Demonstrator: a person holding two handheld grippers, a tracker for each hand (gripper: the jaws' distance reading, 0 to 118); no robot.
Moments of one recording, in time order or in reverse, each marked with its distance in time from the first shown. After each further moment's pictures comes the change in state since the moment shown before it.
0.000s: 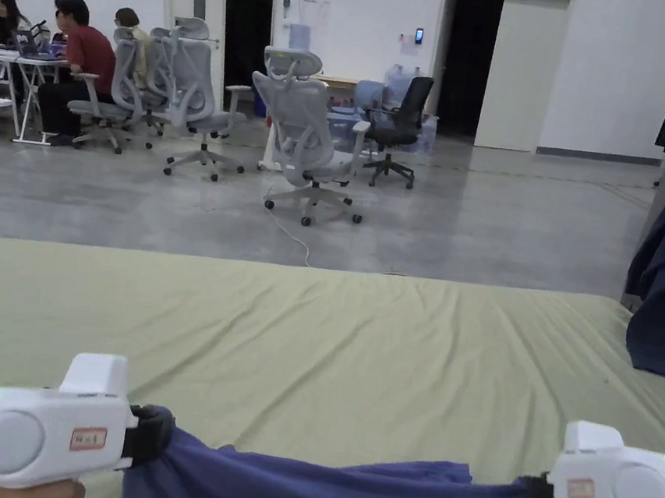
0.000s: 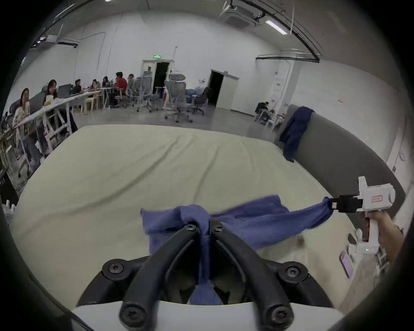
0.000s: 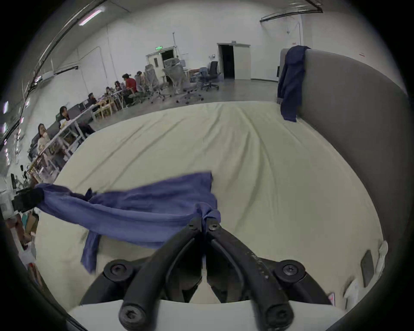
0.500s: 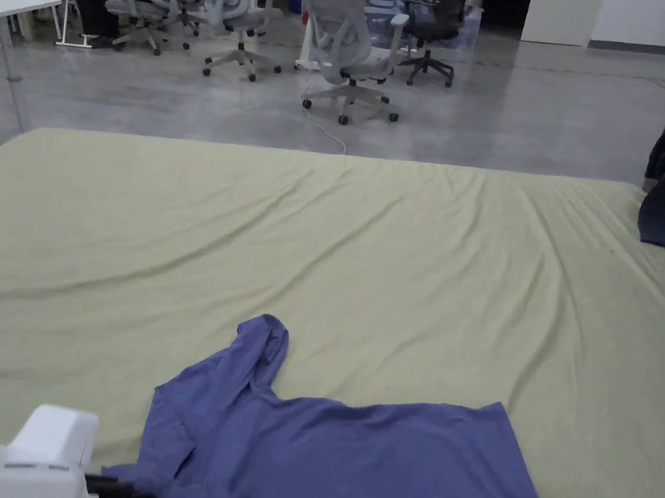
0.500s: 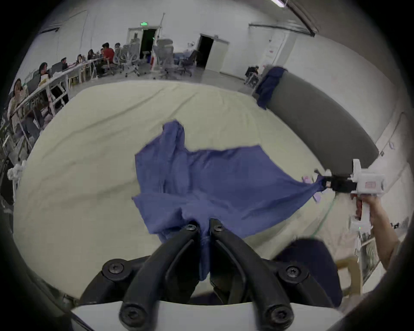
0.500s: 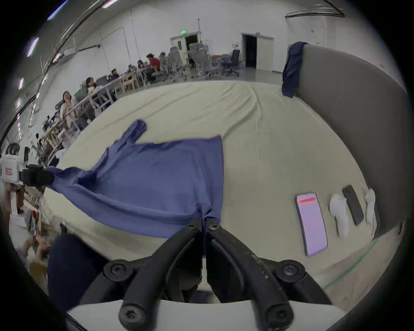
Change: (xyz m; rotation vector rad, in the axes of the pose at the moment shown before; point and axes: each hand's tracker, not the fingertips) left arm 0.045 -0.191 0.242 -0.334 -0.066 -0.008; right arm 0.035 -0.247 0.220 -0.126 0.092 0.141
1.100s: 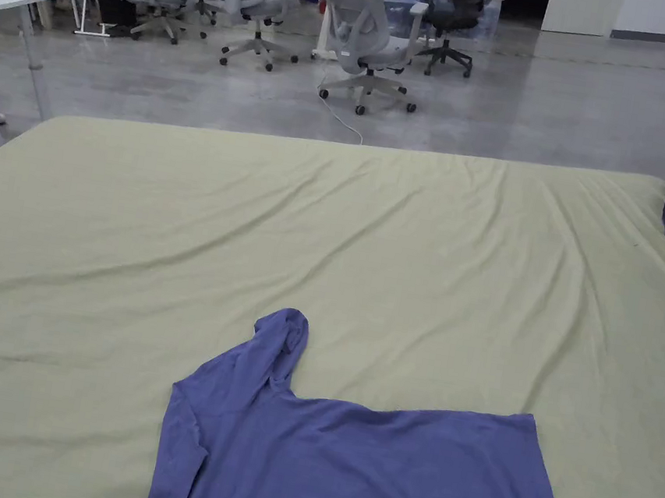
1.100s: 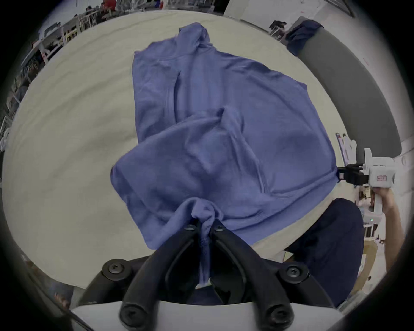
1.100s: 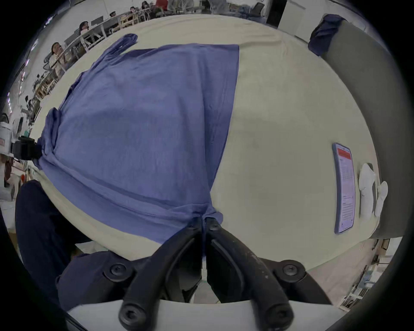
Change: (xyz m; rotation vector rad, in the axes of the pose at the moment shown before) left arm -0.045 -0.053 -0.121 -0.349 0.033 0.124; right arm -0.005 -0.040 -0.117 -0.400 -0.051 0.128
